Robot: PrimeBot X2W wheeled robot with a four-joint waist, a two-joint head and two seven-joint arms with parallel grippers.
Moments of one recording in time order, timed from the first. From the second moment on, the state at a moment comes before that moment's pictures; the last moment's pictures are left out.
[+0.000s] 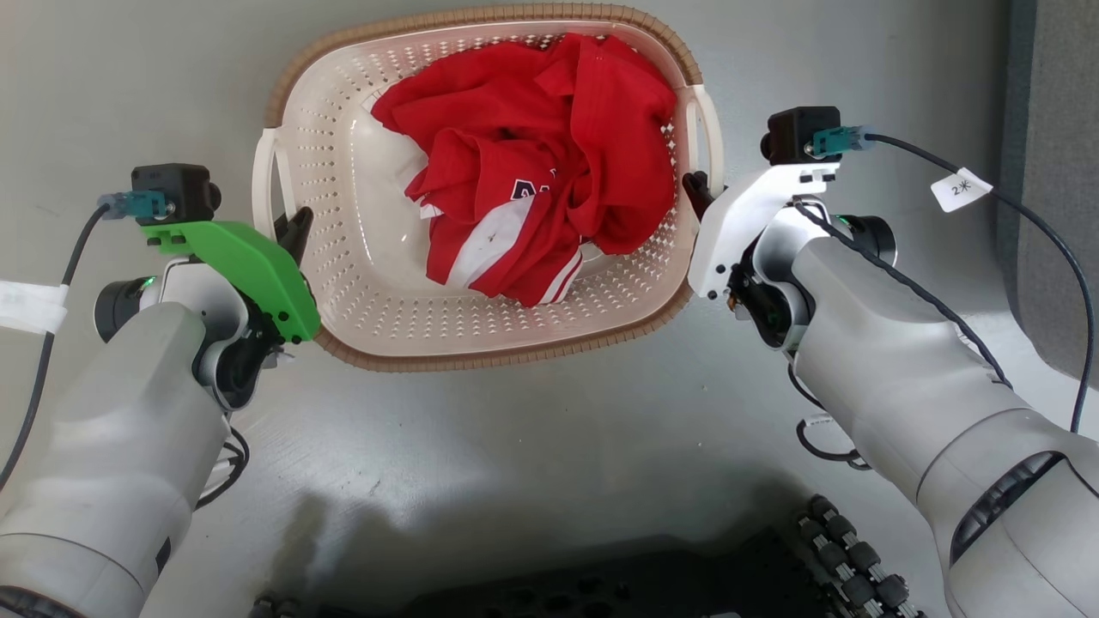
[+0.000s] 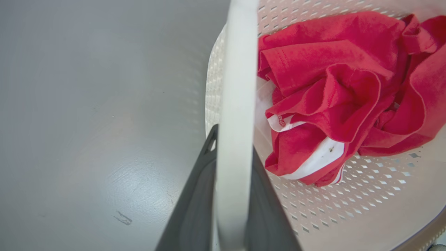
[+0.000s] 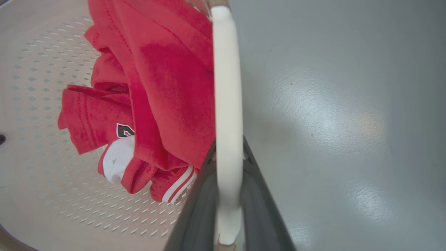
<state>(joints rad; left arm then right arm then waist) -0.89 0.24 -0.89 0.90 -1.14 -0.12 -0.02 -0.96 -0.04 0.95 1.10 1.03 -0.06 -0.04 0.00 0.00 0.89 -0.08</state>
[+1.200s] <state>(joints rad) -0.88 0.28 -0.94 0.90 -1.16 -0.12 -0.21 -0.94 -0.06 0.95 1.13 1.06 0.04 -0.18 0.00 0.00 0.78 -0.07</state>
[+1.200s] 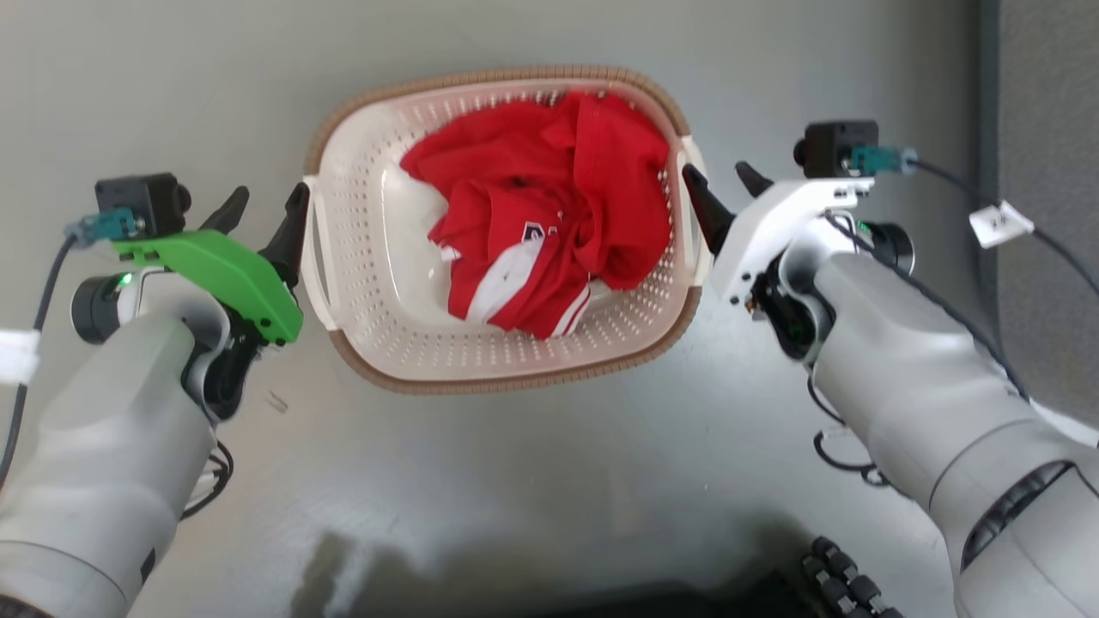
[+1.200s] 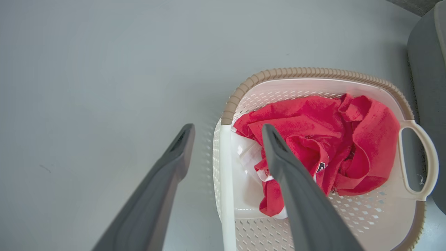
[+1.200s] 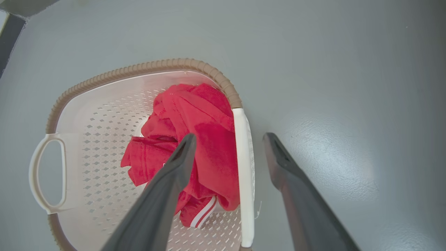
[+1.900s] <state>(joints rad) -0.77 0.29 -0.79 0.81 -1.04 -0.12 -0.25 -0.79 -0.08 0.88 1.09 1.05 0.06 -0.25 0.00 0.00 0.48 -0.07</state>
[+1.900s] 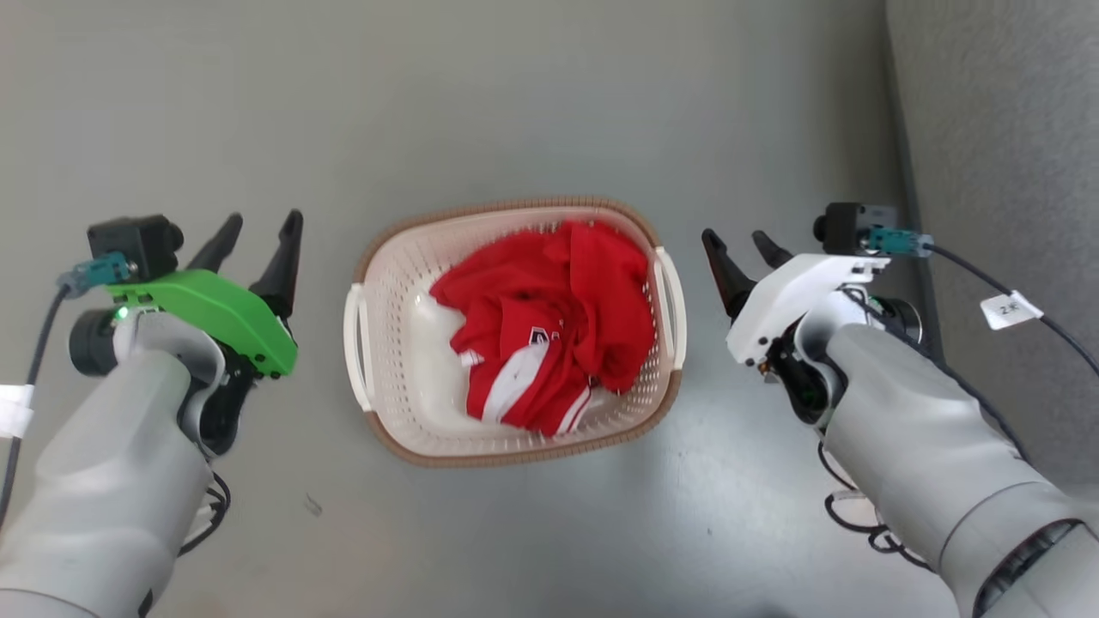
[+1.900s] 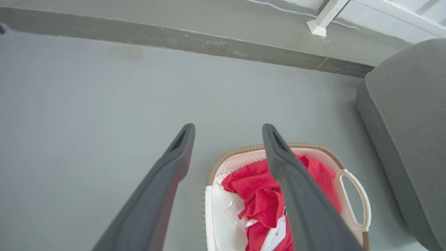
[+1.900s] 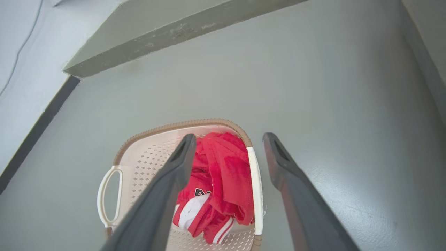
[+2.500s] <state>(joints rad) -0.60 0.34 -0.59 0.53 -0.82 0.01 -0.25 -0.72 -0.19 0.67 0.76 0.85 -0.06 -0.25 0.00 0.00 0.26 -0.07</state>
